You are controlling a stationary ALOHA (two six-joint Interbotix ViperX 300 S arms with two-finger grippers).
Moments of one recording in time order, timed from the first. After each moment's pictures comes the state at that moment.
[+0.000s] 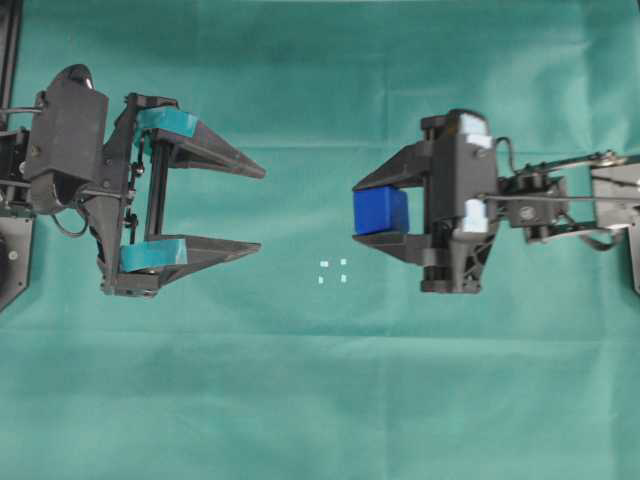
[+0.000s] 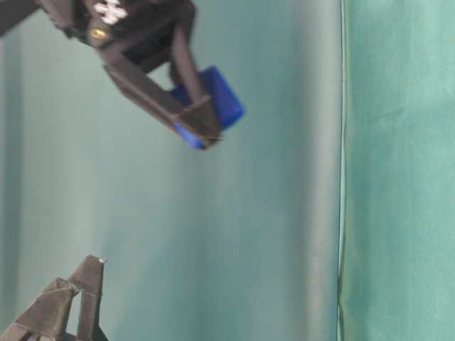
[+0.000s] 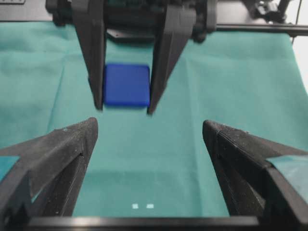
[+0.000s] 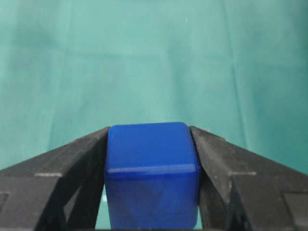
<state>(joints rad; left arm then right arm) -0.04 -0.51 0.72 0.00 0.03 -0.03 0.04 -0.24 0.61 -0.44 0.24 0.56</state>
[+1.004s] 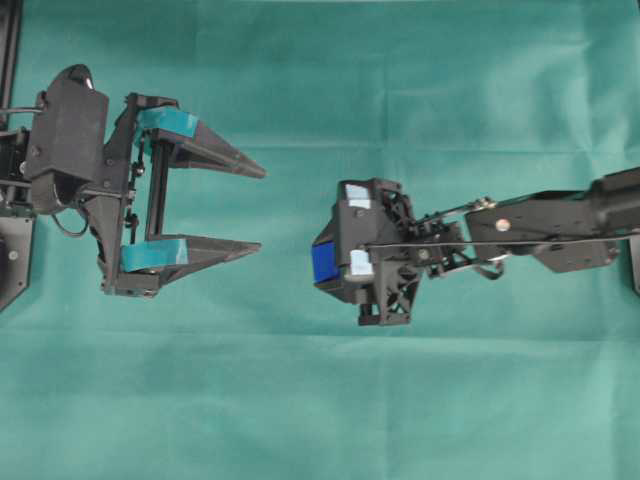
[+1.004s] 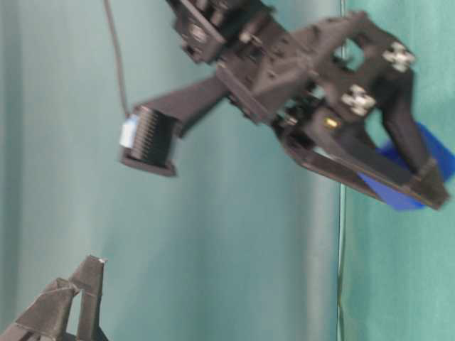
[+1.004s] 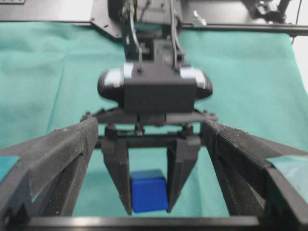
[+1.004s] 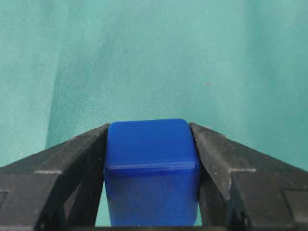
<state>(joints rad) -0.04 -0.51 0.72 0.00 0.03 -0.03 0.04 0.16 0.56 -0.40 -0.01 0.56</state>
